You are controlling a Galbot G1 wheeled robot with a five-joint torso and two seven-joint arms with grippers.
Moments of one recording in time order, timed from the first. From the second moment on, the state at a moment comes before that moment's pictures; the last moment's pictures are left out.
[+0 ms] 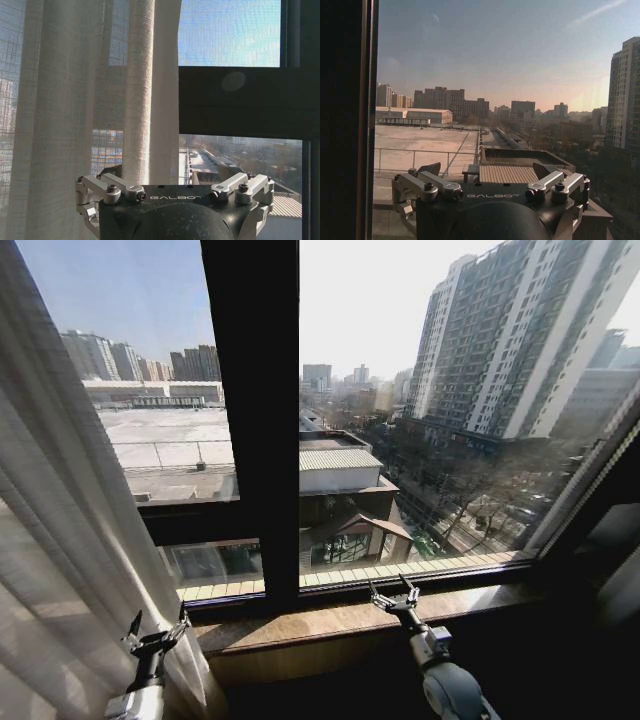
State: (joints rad) left arm 1.61 -1.32 -0.72 -1.96 -0.34 -0.24 -0.17; right arm -1.40 1.14 0.43 1.87 0.33 0.11 0.05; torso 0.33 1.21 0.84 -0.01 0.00
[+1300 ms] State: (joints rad) left arm 1.45 -1.18 -0.70 -2.11 -0.45 0.24 -0.21; right arm -1.40 1.14 0.43 1.87 0.33 0.11 0.05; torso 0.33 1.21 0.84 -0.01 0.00
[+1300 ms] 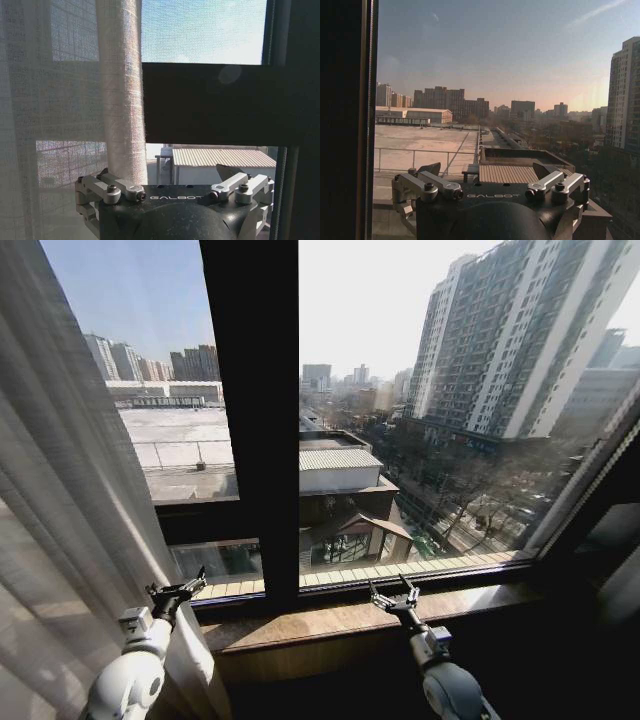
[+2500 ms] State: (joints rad) left arm 1.45 -1.16 -0.77 -1.94 -0.43 0.03 -0.14; right arm -1.40 1.14 0.43 1.87 0.33 0.11 0.05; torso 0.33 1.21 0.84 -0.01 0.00
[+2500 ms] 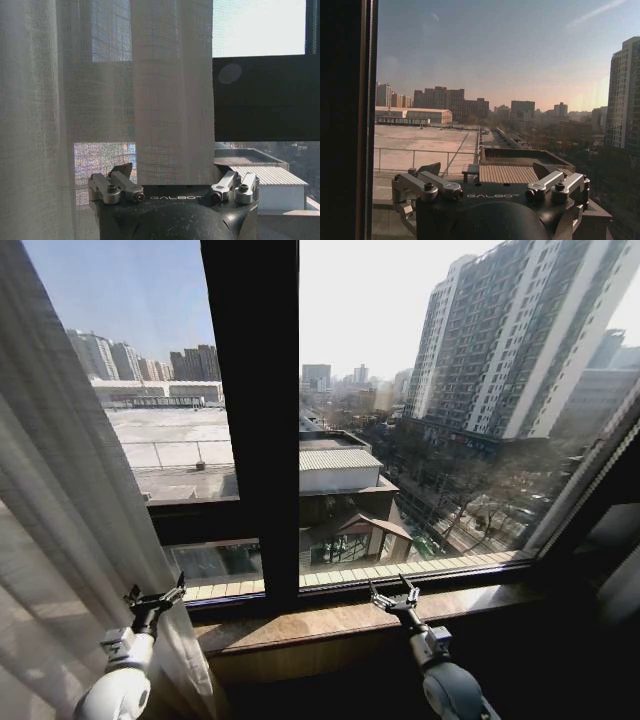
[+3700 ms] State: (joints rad) left arm 1.51 -1.20 -0.82 -1.96 -0.42 -0.02 -0.13; right arm -1.40 1.14 0.43 1.87 0.33 0.11 0.05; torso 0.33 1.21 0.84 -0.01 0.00
